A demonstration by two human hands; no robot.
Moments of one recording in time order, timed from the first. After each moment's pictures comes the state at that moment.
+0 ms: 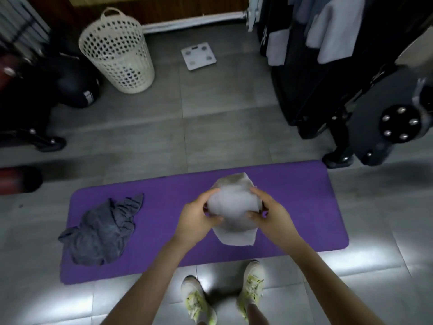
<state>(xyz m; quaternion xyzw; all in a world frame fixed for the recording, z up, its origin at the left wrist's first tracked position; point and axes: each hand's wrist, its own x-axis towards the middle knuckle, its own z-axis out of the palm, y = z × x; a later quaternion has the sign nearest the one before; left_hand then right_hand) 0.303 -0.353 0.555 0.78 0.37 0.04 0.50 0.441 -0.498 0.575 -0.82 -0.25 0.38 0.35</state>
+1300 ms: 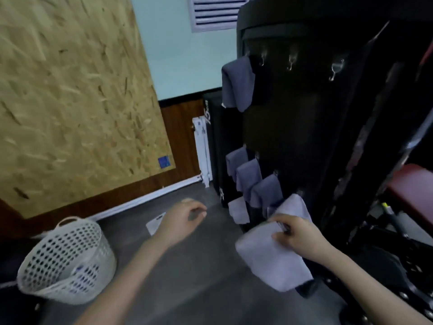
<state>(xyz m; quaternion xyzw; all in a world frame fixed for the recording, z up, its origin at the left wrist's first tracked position) 0.788 0.029 0.815 0.96 0.09 0.10 0.24 0.892 -0.245 0.800 -0.92 -0.28 0.15 0.24</state>
